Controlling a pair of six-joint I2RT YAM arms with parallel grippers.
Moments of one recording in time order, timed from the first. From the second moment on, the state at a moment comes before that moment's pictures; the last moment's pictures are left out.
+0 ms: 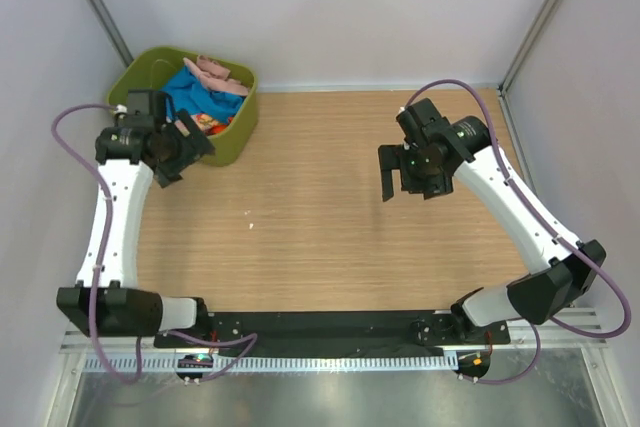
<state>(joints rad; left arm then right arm) -0.04 1.30 1.51 -1.14 -0.04 -0.65 0.51 1.42 1.56 -1.32 0.06 0.43</state>
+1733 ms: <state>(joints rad) 0.16 2.29 2.21 -0.58 0.03 -0.65 0.35 1.62 1.72 -1.32 0.04 0.32</state>
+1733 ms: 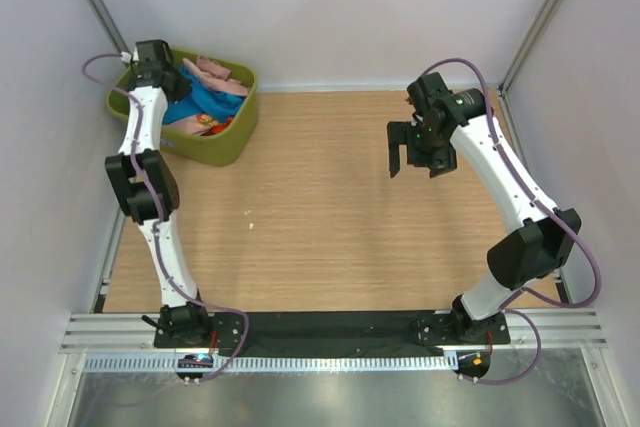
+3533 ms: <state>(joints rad) -0.63 1.36 1.18 -0.91 -0.03 -0.62 0.59 1.69 1.09 -0.79 -0.12 0.58</state>
